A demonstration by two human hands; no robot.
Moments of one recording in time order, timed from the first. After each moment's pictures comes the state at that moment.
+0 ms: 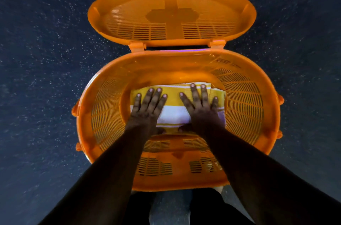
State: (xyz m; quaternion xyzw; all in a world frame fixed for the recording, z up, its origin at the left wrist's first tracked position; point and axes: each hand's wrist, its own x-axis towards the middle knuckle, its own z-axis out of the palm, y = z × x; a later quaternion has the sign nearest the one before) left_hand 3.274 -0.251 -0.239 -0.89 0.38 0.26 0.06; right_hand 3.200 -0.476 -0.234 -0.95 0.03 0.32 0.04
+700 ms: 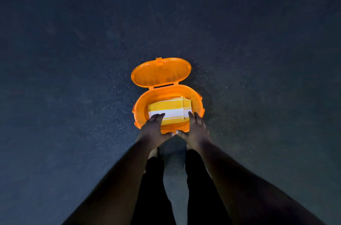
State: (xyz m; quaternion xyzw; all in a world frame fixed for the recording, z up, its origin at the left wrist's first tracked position) left_hand 3.256 -0.276 0.277 -0.87 0.19 0.43 -0.13; right_hand 3.149 -0.445 0.268 -0.85 0.31 0.30 0.31
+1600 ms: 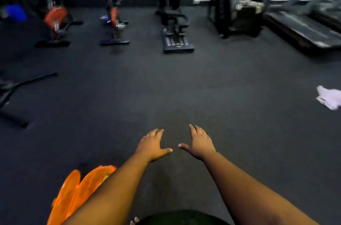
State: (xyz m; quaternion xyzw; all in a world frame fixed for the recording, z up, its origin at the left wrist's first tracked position) left_hand 2.908 -0.344 0.635 -0.51 0.82 0.25 0.08; right_hand 2.697 -0.279 0.623 -0.57 0.79 -0.03 0.21
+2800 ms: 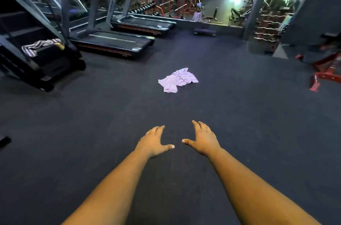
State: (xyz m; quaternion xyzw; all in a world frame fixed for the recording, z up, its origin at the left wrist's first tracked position) left_hand 1.977 -0.341 0.710 -0.06 0.96 0.22 0.16; right_hand 1.922 -0.114 0.700 -0.11 0.97 -0.16 0.11
